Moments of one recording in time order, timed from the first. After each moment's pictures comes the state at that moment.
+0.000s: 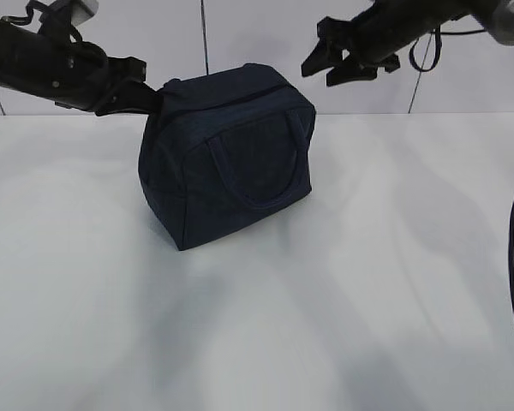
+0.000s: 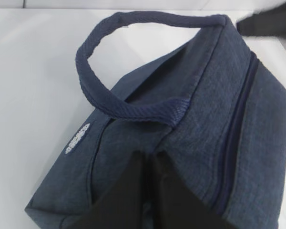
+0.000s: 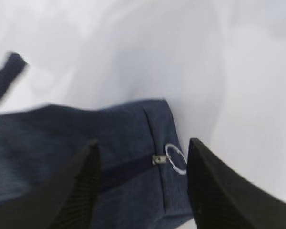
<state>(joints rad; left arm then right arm) -0.17 1.91 -1.37 -1.20 0.61 0.93 0.09 2.58 -2.70 0.65 1.23 -0.22</state>
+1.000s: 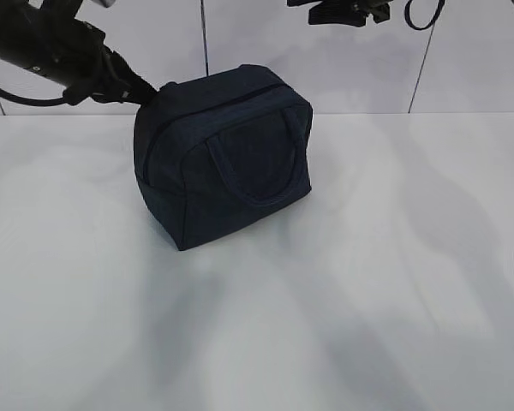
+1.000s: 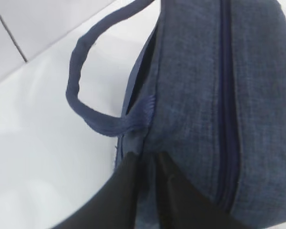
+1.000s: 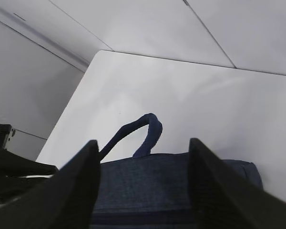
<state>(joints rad) -0.17 1.91 -1.50 -0.89 0.68 1.22 0.07 2.57 -2.86 0.91 1.25 -0.25</state>
